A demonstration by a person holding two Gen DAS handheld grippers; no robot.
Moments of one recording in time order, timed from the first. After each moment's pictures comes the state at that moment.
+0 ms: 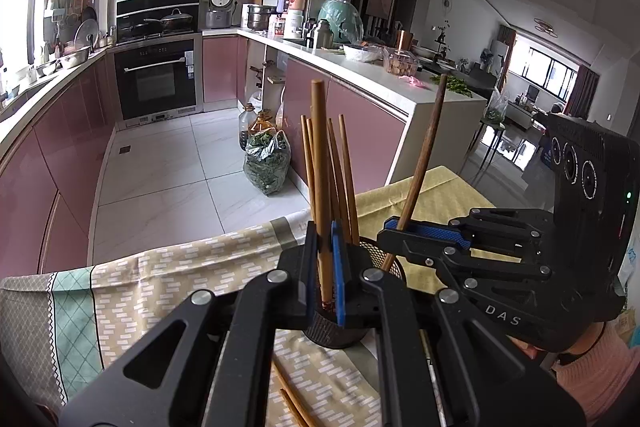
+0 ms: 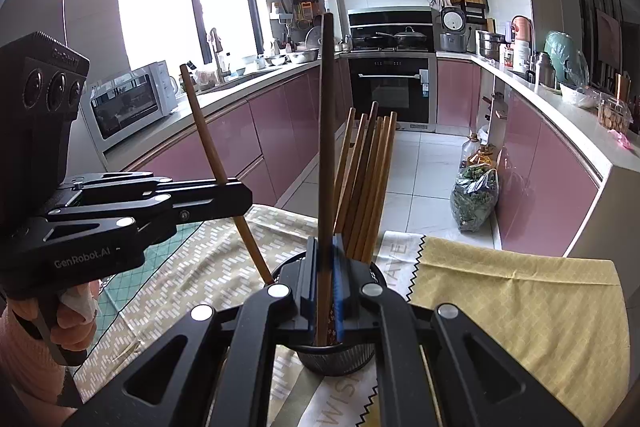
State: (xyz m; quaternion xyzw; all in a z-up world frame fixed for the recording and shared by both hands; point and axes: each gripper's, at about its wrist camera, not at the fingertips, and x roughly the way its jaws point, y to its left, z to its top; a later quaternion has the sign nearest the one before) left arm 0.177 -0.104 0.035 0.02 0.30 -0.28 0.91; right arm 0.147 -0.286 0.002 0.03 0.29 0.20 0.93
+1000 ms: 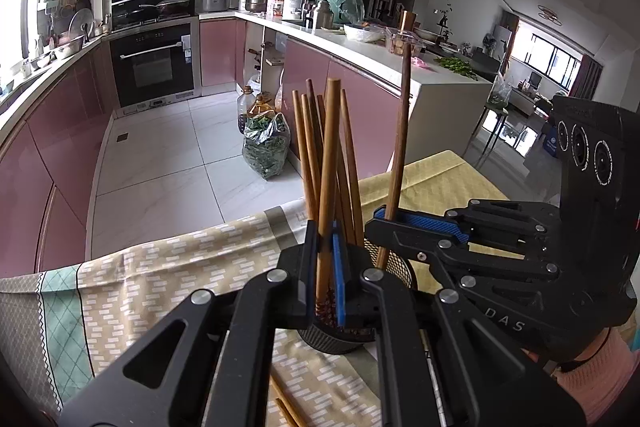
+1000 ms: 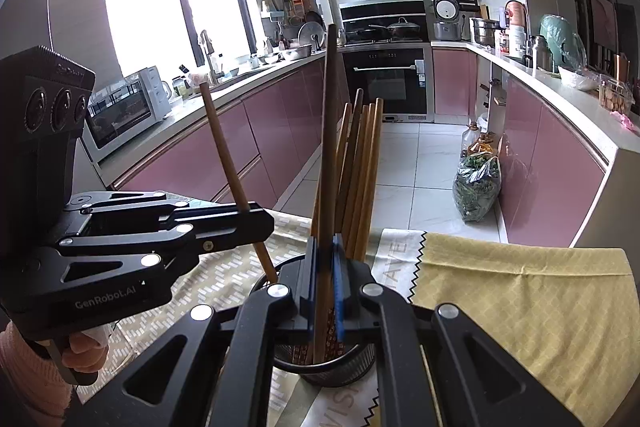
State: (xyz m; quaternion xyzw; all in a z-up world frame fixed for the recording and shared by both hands) left arm 0.208 -0.124 0.012 0.03 0.34 -0.28 0.90; right arm 0.165 -0.292 -0.007 0.05 0.31 0.20 0.93
